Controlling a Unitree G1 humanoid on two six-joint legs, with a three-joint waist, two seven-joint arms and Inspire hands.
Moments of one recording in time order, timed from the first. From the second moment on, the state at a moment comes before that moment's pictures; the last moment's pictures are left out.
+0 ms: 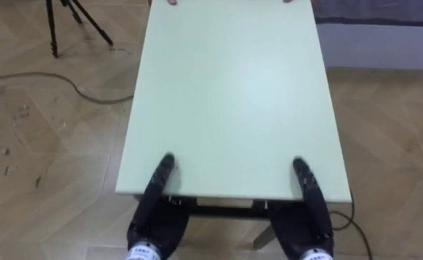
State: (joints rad) left arm 0.36 0.12 -0.32 0.01 -1.46 -0.08 0.05; right arm 0.34 -0.18 0.34 0.07 1.57 -0.16 0.07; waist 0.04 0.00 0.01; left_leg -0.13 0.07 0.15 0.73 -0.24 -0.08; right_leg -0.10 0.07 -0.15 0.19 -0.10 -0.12
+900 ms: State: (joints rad) left arm 0.23 0.14 -0.37 0.12 -1.46 -0.06 0.01; right arm 0.39 -0.16 0.21 0.06 1.58 -0.08 0.10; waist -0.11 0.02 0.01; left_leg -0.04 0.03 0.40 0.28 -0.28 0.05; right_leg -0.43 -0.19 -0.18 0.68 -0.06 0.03
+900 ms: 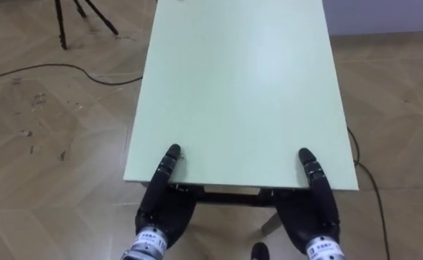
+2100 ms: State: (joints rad) left arm 0.33 0.15 -0.33 0.02 -1.45 -0.09 0.03; right arm 0.31 -0.20 0.36 0.09 1.62 -0.18 0.09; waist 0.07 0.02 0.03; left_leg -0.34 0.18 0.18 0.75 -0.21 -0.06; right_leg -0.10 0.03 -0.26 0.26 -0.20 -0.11
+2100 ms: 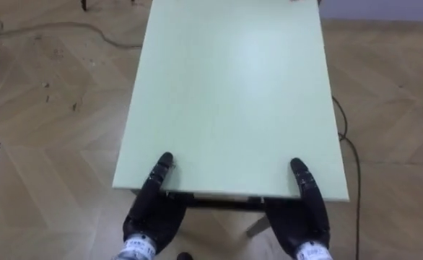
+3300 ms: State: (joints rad) left arm 0.21 0.14 -0.40 0.14 -1.49 -0.09 0.02; right arm 0.37 -0.19 0.28 0.07 1.59 -0.15 0.12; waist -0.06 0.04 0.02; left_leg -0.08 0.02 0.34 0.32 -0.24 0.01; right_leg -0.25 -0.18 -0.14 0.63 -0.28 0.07
